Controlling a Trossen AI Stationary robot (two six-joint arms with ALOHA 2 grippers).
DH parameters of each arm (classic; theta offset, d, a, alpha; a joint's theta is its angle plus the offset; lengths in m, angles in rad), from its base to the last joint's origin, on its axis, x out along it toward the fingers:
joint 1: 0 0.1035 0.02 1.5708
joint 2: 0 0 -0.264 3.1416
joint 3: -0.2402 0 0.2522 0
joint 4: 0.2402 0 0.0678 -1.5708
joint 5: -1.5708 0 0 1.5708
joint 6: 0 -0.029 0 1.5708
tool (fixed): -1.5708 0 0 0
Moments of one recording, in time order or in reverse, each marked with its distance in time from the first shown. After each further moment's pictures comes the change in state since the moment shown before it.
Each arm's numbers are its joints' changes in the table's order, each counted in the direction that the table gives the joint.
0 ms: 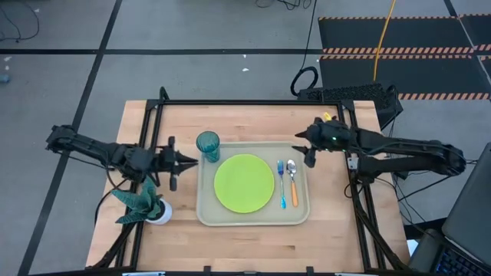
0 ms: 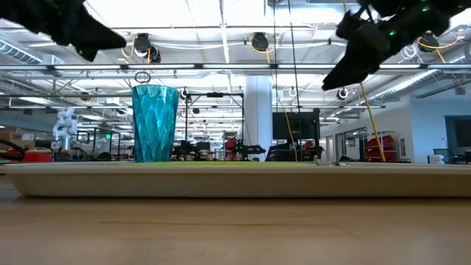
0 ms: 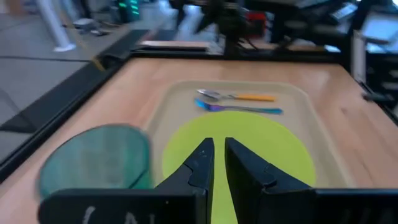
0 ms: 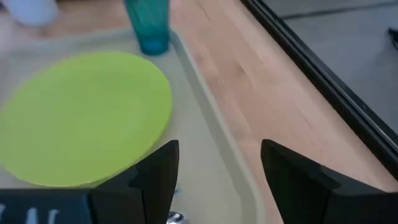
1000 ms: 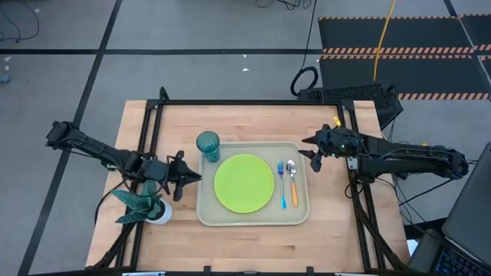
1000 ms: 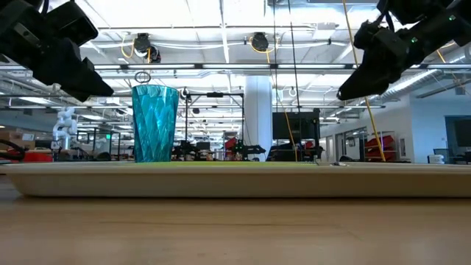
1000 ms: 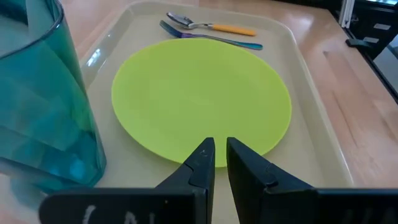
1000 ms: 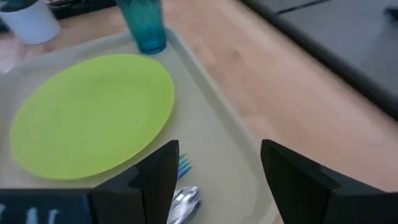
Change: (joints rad) left arm -0.037 -0.128 0.153 -0.087 0.115 0.212; right arm 0.053 0.191 0.147 0.007 0.054 -0.157
